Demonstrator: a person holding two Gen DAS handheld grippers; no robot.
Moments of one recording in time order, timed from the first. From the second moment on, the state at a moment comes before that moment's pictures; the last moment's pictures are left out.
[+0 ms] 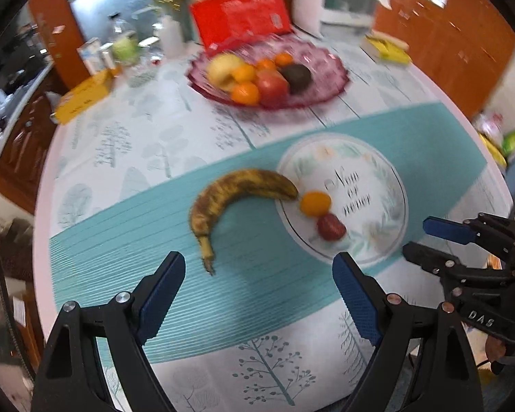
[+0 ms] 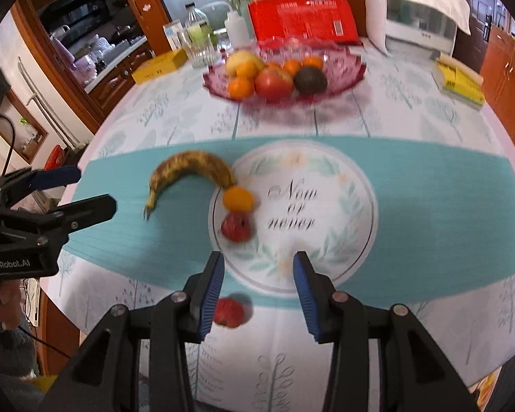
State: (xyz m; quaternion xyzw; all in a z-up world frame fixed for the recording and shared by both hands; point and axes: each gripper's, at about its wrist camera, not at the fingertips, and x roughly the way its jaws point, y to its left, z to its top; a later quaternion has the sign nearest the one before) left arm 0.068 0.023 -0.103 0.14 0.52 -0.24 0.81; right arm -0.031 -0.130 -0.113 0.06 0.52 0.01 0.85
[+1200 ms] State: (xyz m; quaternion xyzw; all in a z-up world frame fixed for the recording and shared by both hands) left arm 0.095 -0.061 -0.201 0.11 0.56 -0.31 0.76; right arm -0.068 -0.130 -0.185 0.15 0.53 -0.08 0.83
